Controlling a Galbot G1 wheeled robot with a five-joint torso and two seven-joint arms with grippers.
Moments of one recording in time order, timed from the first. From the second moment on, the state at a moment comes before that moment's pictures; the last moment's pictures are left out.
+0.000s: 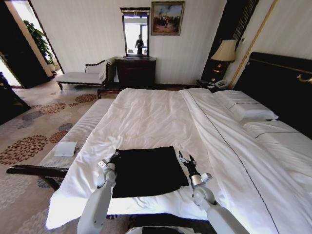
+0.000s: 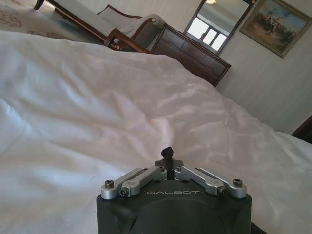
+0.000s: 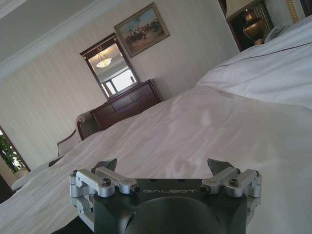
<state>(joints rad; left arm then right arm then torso) 1.08 -1.40 -0.51 -1.46 -0.73 0.11 -0.09 -1.24 1.09 0.22 1.55 0.94 0.35 0.07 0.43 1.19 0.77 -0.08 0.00</state>
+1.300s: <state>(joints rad) 1.10 -1.41 -0.47 -1.49 -0.68 0.11 -0.09 -1.21 1.11 0.20 1.49 0.94 0.36 0.07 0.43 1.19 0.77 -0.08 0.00</state>
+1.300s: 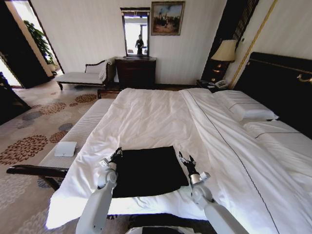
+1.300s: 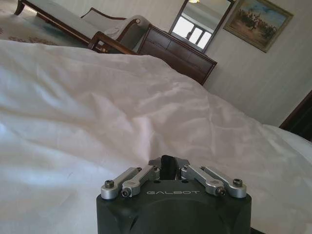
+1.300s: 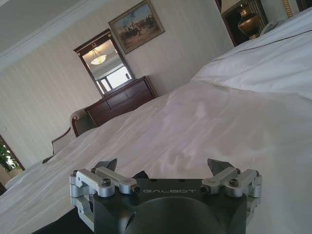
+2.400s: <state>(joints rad) 1.06 -1.40 -0.51 -1.44 -0.74 0.11 -0.09 -1.00 1.03 0.11 1.37 1.22 0.18 -0.15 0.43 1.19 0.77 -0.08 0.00</state>
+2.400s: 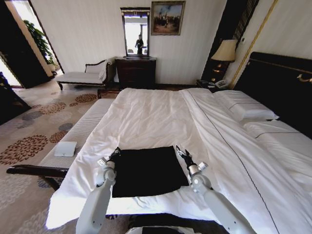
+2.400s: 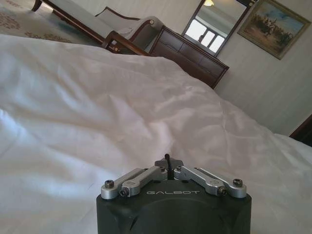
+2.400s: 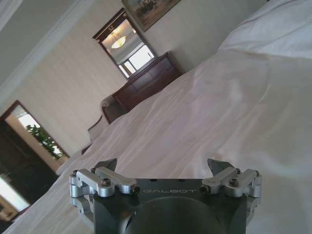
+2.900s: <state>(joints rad) 1.05 -1.39 -0.54 -1.42 -0.75 0.11 -0.09 -0.85 1.11 0.08 1.04 1.28 0.07 -0.33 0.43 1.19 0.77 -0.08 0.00</state>
